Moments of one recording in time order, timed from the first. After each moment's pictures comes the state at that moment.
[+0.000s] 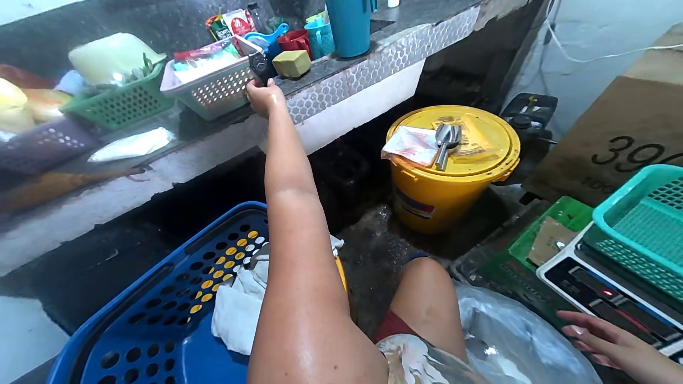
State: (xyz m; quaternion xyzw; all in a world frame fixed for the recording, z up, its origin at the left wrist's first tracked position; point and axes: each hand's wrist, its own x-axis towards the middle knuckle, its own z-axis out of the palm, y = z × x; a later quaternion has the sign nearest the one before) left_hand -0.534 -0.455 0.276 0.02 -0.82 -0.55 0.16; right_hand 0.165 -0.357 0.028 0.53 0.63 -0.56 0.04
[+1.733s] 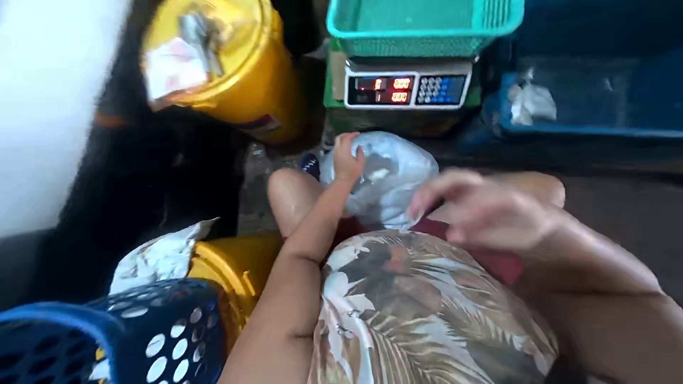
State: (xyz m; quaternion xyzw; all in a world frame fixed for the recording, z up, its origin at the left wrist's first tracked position) left_hand 0.045 -0.436 -0.070 -0.70 -0.65 -0.19 -0.24; right_hand 0.267 -0.526 0.095 0.13 0.74 -0.54 -0.37
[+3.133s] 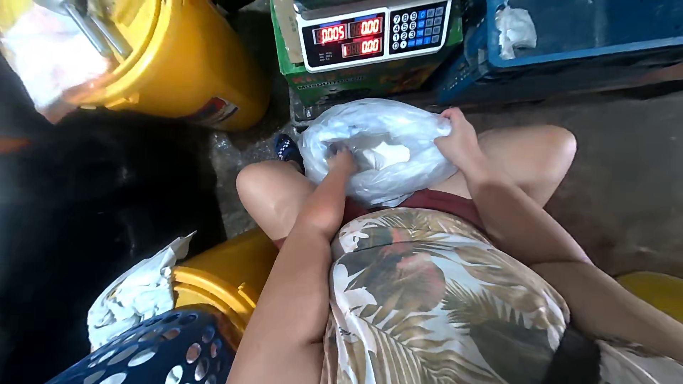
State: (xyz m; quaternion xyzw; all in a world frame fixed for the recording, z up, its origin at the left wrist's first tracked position) left_hand 0.067 -0.449 -0.190 -0.65 -0.61 0.24 -0.38; right_hand 0.307 -0.504 -0.067 0.80 0.47 -0.36 -0.12
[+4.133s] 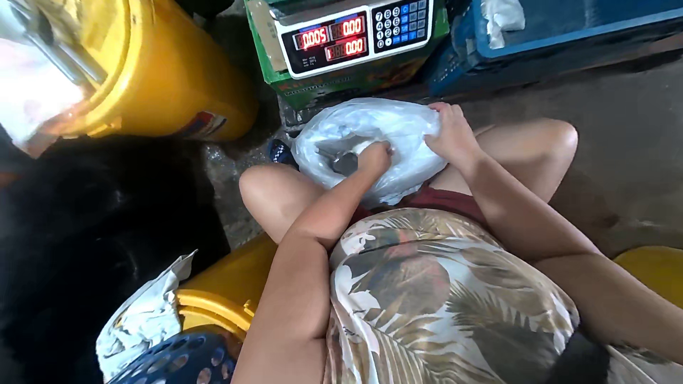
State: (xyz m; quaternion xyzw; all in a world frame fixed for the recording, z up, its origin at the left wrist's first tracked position) left_hand 0.141 -0.458 -0.146 -0.75 -0.47 0.13 -0.45; right_hand 0.323 -0.500 -0.090 0.80 0.53 -0.29 -0.07
